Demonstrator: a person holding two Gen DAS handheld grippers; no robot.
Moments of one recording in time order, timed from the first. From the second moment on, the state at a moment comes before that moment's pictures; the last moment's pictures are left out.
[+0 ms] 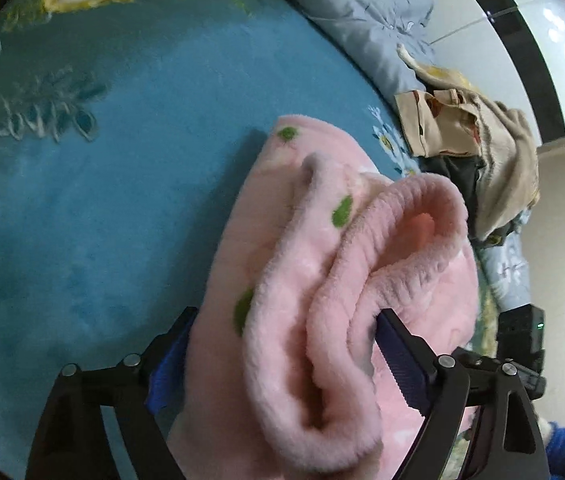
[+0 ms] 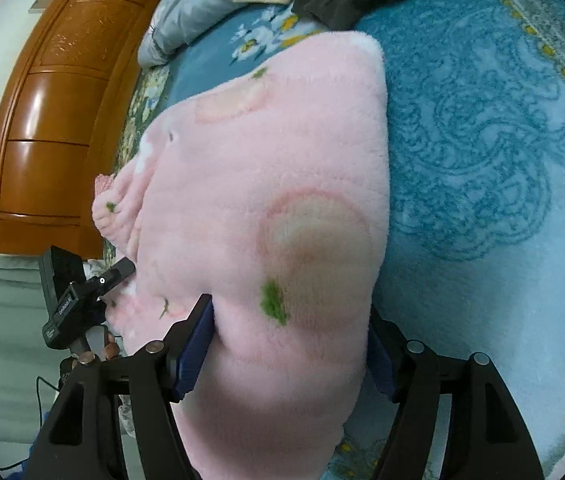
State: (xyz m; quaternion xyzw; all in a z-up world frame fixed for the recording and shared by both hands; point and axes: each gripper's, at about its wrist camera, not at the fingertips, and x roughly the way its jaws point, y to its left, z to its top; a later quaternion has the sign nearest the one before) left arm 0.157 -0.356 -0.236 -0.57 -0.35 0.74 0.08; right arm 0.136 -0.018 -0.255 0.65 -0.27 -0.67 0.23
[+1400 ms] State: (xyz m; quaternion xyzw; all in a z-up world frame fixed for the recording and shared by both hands) left arm 0.184 -0.620 -0.194 -0.27 -0.47 0.79 -0.28; right arm -0.121 -0.535 -0.119 0.50 0.25 -0.63 0.54
